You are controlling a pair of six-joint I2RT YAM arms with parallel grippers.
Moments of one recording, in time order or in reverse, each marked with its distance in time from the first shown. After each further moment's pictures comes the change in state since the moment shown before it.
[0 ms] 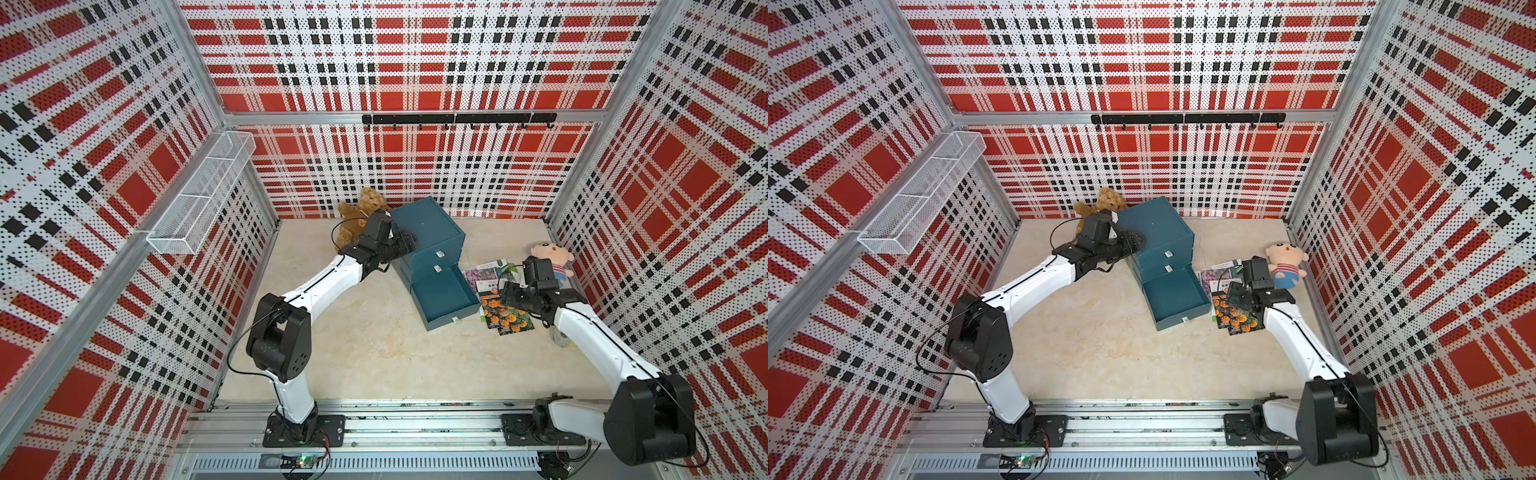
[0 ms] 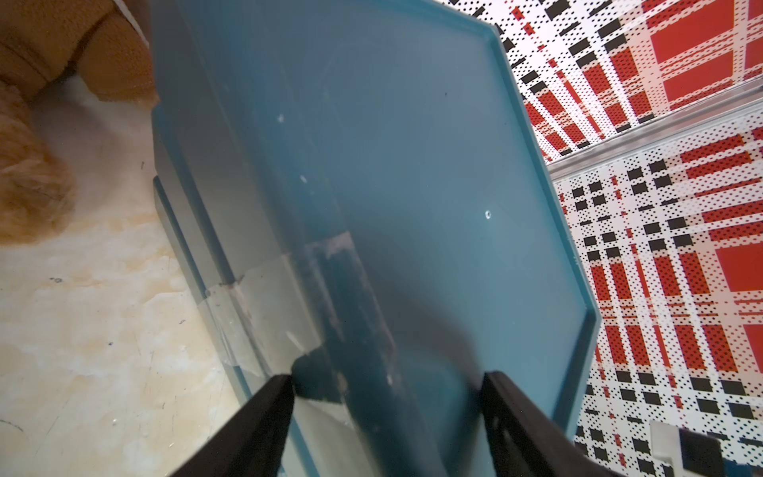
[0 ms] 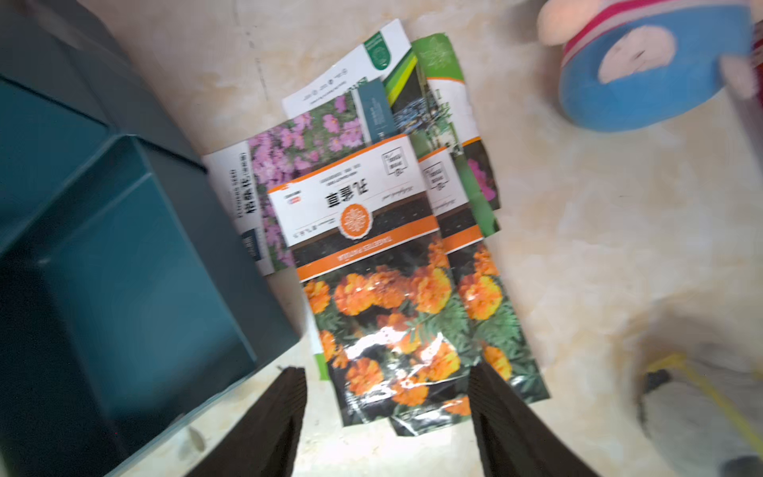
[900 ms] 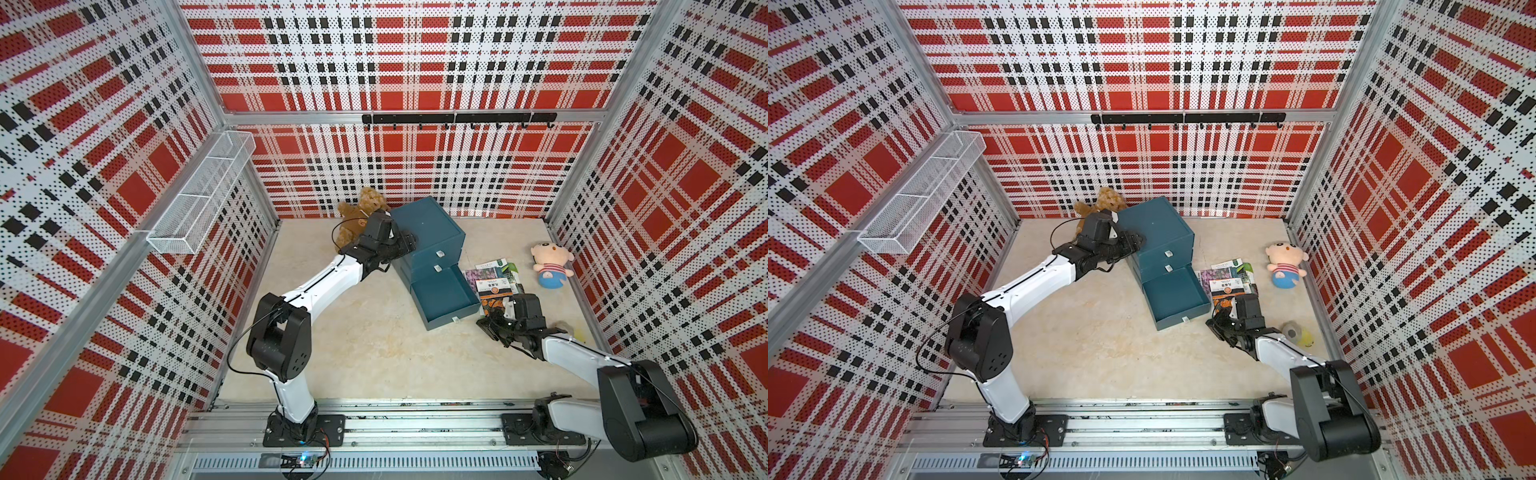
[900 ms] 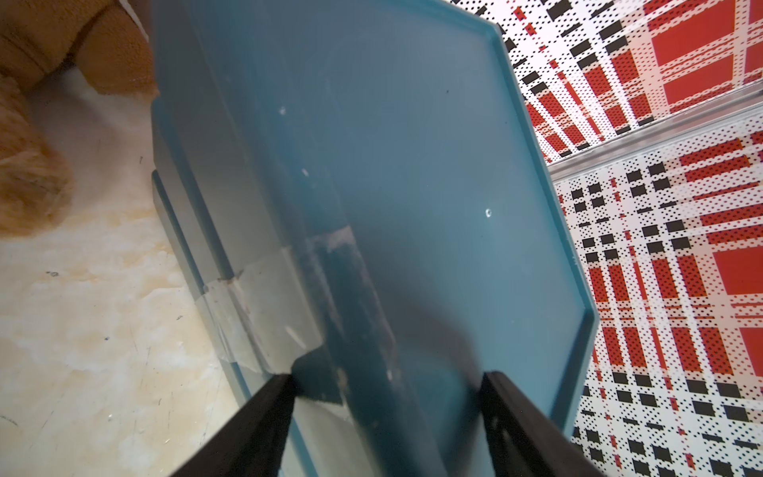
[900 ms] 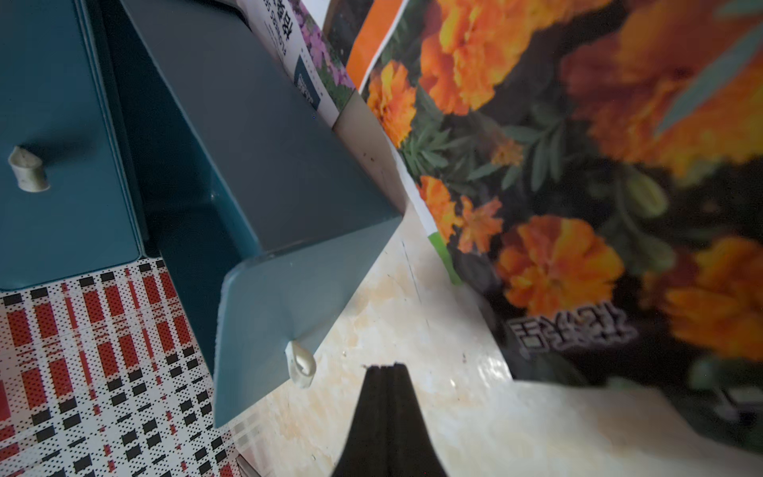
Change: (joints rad) left arm -0.004 0.000 0.000 0.000 -0.003 -0.015; right arm 0.047 0.093 -0.399 0.560 -0.452 0.513
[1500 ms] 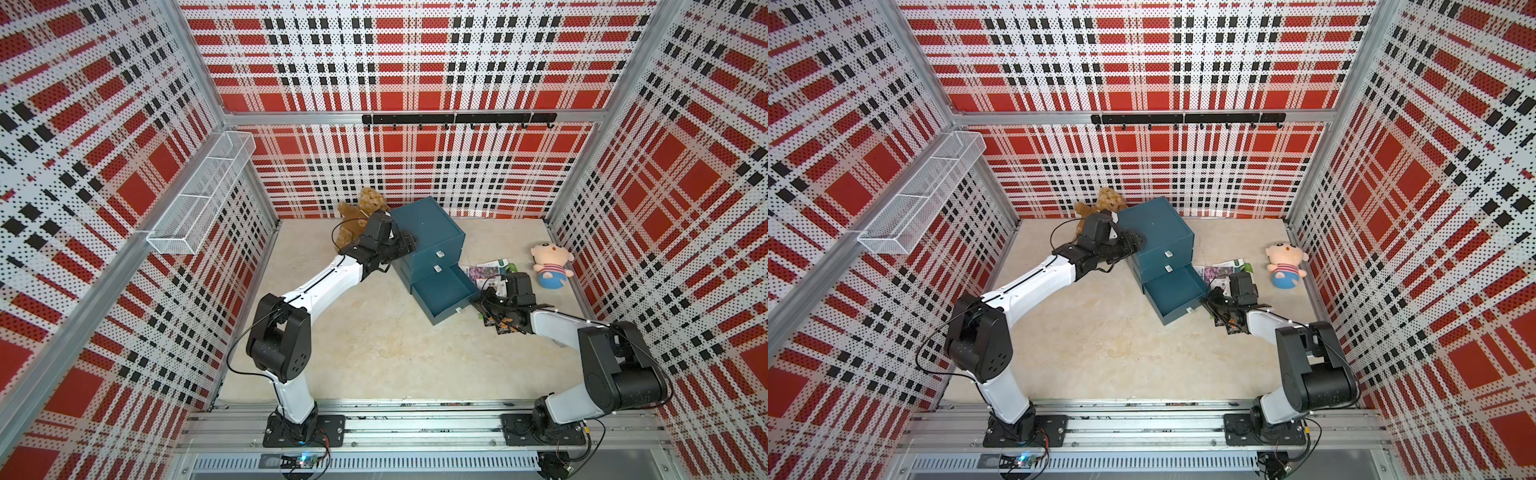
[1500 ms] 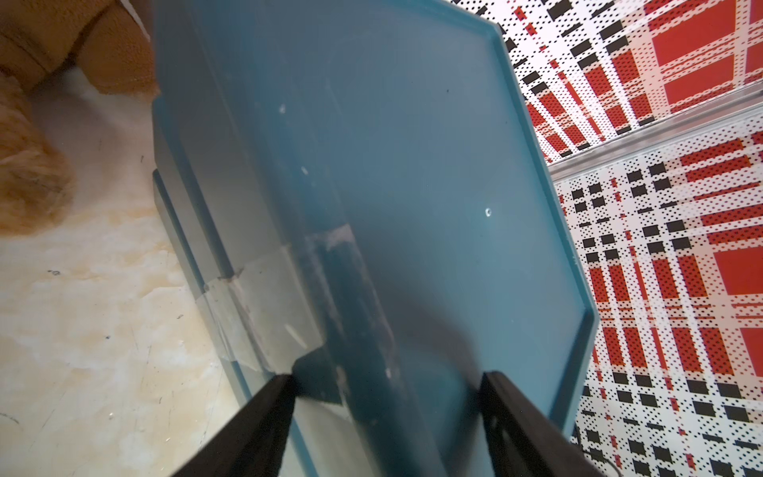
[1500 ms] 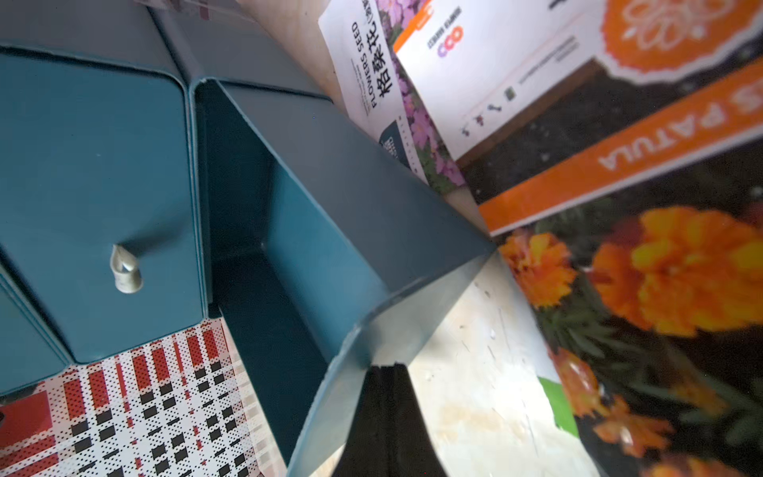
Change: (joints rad) left arm -0.001 -0.003 -0.002 -0.002 -0.002 0.000; right arm 0.000 0.232 0.228 0.074 -0.027 0.014
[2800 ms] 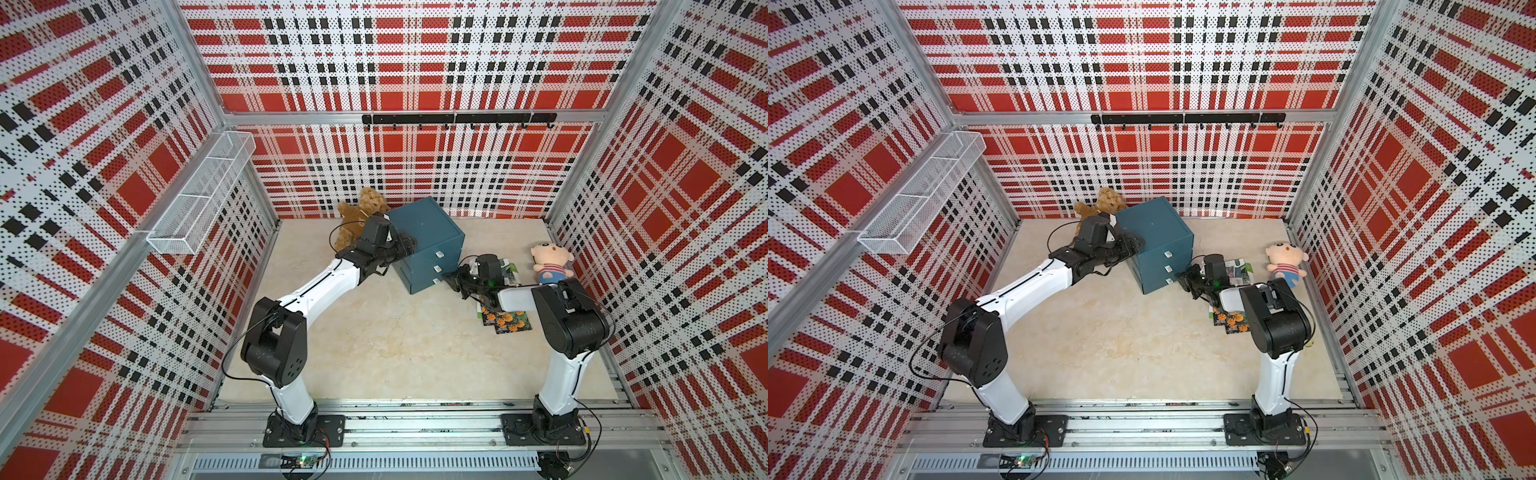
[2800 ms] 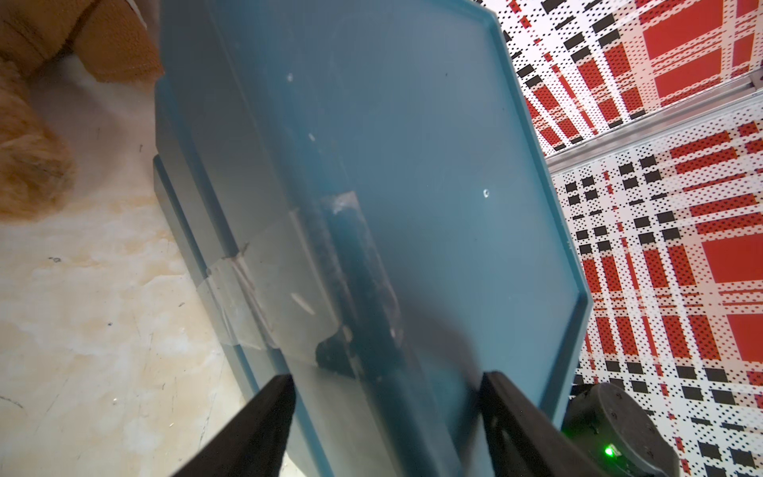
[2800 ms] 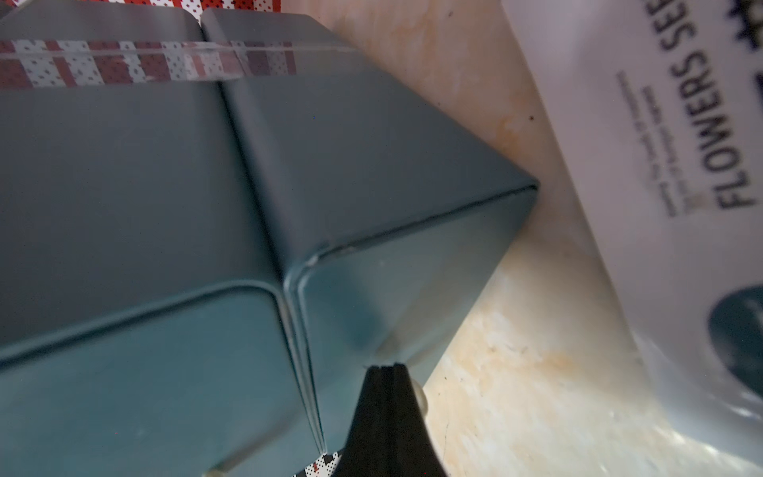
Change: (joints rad) left arm 0.006 -0.039 -0.056 0.012 0.011 0.001; right arm 0.123 0.389 0.259 0.365 -0.027 0.362
